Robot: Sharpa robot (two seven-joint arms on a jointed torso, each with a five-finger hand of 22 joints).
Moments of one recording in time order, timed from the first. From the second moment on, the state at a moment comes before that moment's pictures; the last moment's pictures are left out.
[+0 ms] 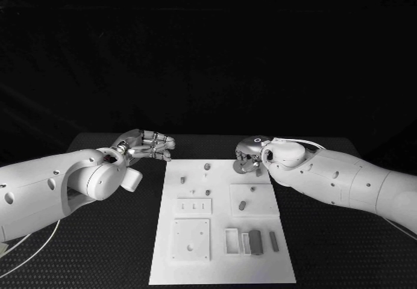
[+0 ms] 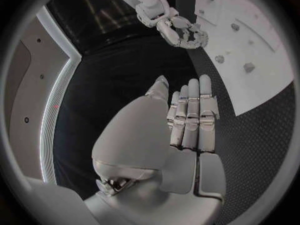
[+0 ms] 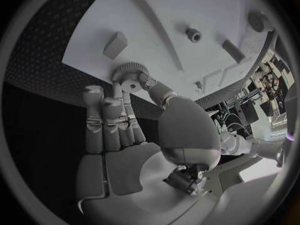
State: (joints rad) left arm 1.40 -0.85 -0.17 1.43 -0.17 -0.25 0.16; left_hand 1.60 -0.07 0.07 0.29 0.06 0.80 0.18 0.31 0.45 1.07 0.15 0.12 0.13 1.03 0.07 0.41 0.75 0.05 1.04 -0.03 0.26 0.66; right arm 1.28 -0.54 -0.10 1.04 -1.77 -0.13 -0.11; right_hand 1.12 -0.11 0.61 -0.28 0.11 0.92 0.15 0.31 0.52 1.18 0.09 0.12 0.40 1.28 -0.03 1.26 0.71 0.15 1.23 -0.03 0.84 1.31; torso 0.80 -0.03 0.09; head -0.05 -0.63
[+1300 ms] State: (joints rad) left arm 1.40 -0.84 -0.17 1.42 -0.18 -0.25 0.16; left_hand 1.60 -0.07 0.07 0.29 0.06 0.80 0.18 0.31 0.45 1.07 0.15 0.12 0.13 1.03 0.07 0.40 0.76 0.05 1.04 -0.03 0.26 0.66; right arm 1.27 -0.57 -0.10 1.30 -1.88 -0.26 -0.21; right_hand 1.11 -0.09 0.60 -0.29 0.11 0.94 0.14 0.31 0.52 1.20 0.09 0.14 0.44 1.30 -0.06 1.27 0.71 0.15 1.25 -0.03 0.86 1.31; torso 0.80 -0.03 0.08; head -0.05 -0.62
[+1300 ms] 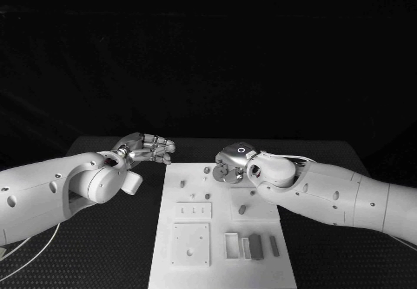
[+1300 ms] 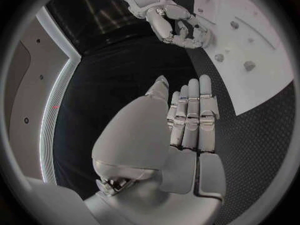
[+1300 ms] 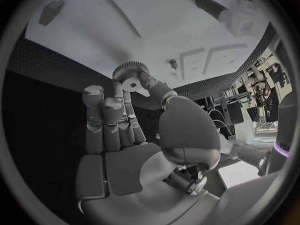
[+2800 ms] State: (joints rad) left arm 1.40 -0.83 -0.17 1.42 -0.18 -0.25 0.16; left_hand 1.60 -0.08 0.07 0.29 0.06 0.80 0.18 0.31 0.45 1.07 0.15 0.12 0.13 1.03 0.07 0.40 0.76 0.05 1.04 -0.03 0.26 0.66; right arm 1.24 -0.38 -0.12 1.15 -1.91 -0.26 -0.24; right_hand 1.11 -0.09 0.60 -0.29 0.11 0.94 0.14 0.31 0.52 1.20 0.08 0.14 0.44 1.30 -0.06 1.27 0.72 0.15 1.25 -0.03 0.86 1.31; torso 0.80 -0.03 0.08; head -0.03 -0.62
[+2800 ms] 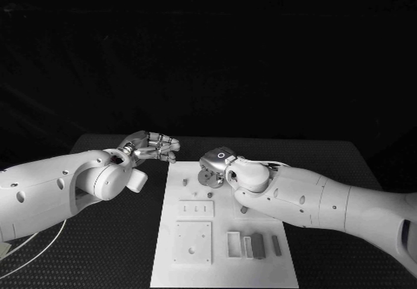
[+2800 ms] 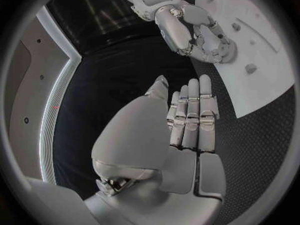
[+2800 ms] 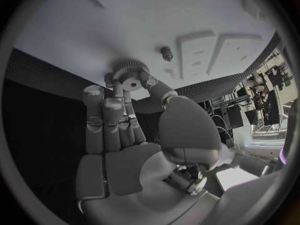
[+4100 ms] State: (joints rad) left arm 1.40 -0.84 -0.17 1.42 -0.17 -0.25 0.16; left_hand 1.60 -0.07 0.07 0.29 0.06 0.80 0.18 0.31 0.45 1.07 0.15 0.11 0.13 1.03 0.07 0.39 0.77 0.04 1.04 -0.03 0.26 0.67; right arm 1.24 -0.47 -0.12 1.21 -1.82 -0.32 -0.21; right_hand 1.10 -0.17 0.63 -0.23 0.12 0.84 0.19 0.24 0.50 1.15 0.10 0.06 0.36 1.28 -0.01 1.26 0.70 0.15 1.24 -0.03 0.85 1.31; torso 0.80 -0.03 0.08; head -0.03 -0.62
